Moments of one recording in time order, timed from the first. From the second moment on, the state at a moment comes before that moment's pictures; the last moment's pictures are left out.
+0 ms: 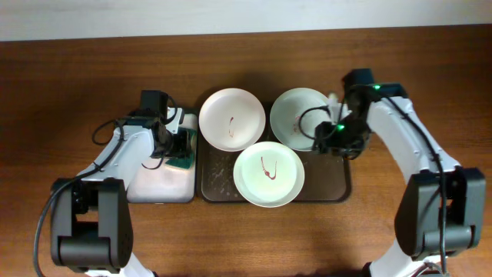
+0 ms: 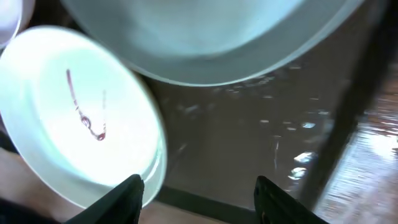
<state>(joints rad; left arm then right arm) -0.08 1.82 1.14 -0.64 0.12 -0.02 0.08 1.82 1.37 -1.12 -0.30 0.04</state>
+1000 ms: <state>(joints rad) -0.08 1.80 1.14 -0.64 0.13 -0.02 0.17 1.82 1.19 -0.99 -0.29 0.11</state>
